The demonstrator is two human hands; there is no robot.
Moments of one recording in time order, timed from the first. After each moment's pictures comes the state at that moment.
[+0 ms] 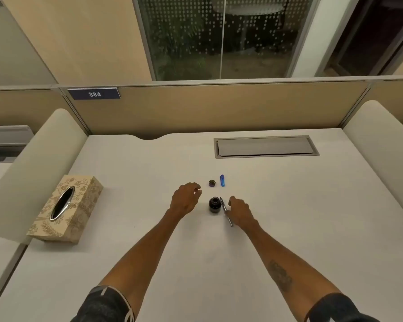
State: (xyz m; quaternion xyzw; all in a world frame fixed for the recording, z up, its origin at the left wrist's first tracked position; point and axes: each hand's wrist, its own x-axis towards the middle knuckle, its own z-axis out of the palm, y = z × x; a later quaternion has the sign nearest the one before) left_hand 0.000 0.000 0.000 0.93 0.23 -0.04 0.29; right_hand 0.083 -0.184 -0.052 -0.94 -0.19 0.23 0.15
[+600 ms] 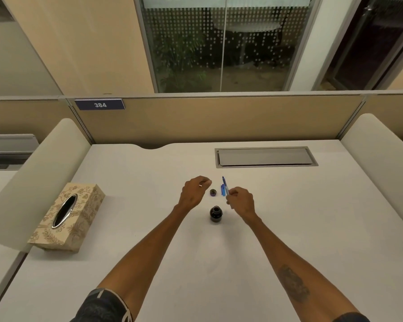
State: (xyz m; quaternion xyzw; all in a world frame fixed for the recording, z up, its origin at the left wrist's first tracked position) left_hand 0.028 -0.007 0.038 0.86 0.24 0.04 0.45; right_hand 0.107 -0.165 0.004 -0.88 -0.05 0.19 0.44
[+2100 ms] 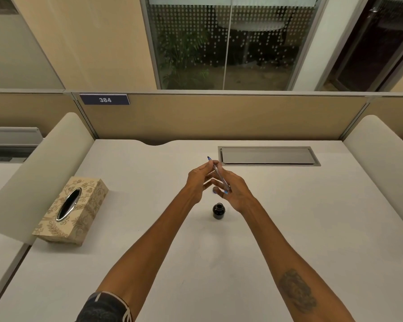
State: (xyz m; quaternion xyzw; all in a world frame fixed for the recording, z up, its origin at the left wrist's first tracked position) left_hand 0.033 -0.012 0.072 0.56 0.26 0.06 0.78; right_hand 0.078 -0.136 0.076 -0.58 0.03 0.36 0.74
